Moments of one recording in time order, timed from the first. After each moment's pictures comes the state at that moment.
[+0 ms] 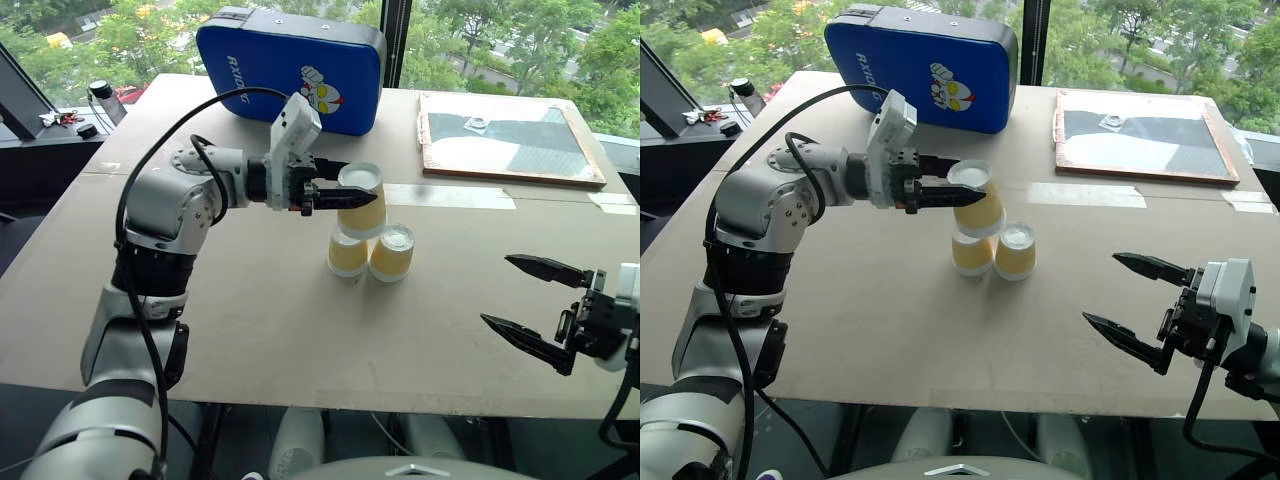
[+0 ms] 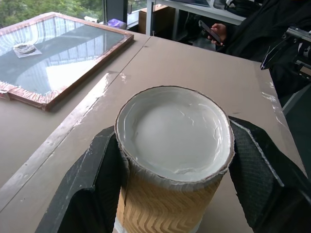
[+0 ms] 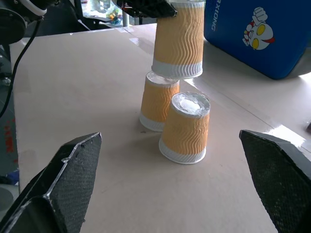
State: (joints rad) left arm -0.93 0.62 -0.17 0.07 -0.56 0.73 -1.11; right arm 0.36 -0.72 -0.49 -0.70 0.78 0.34 0.93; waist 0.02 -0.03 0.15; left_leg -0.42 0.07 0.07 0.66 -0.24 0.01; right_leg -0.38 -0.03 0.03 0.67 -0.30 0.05
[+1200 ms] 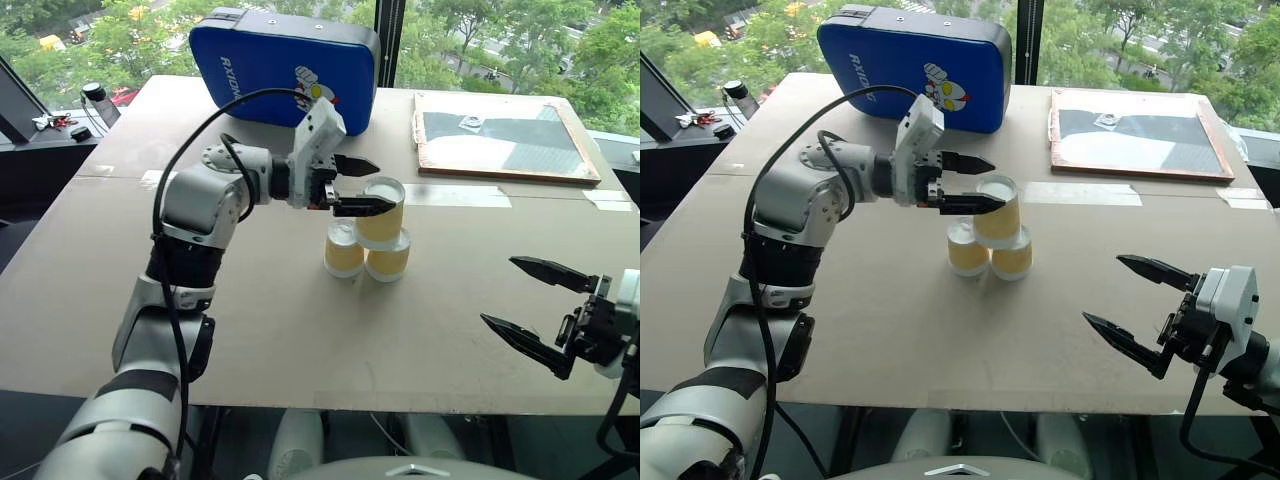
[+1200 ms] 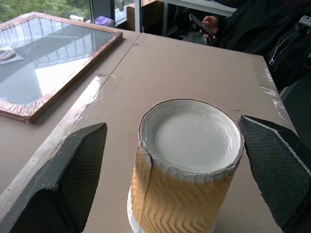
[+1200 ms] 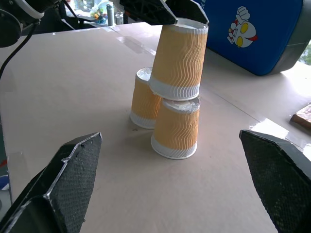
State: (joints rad) left arm -0.95 0.60 -0.09 0.08 -0.48 0.77 -1.12; right arm 0.38 -0.71 -0.50 -0.75 0.77 0.34 0.88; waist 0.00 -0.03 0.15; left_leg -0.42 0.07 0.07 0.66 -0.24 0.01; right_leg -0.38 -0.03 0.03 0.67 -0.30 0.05
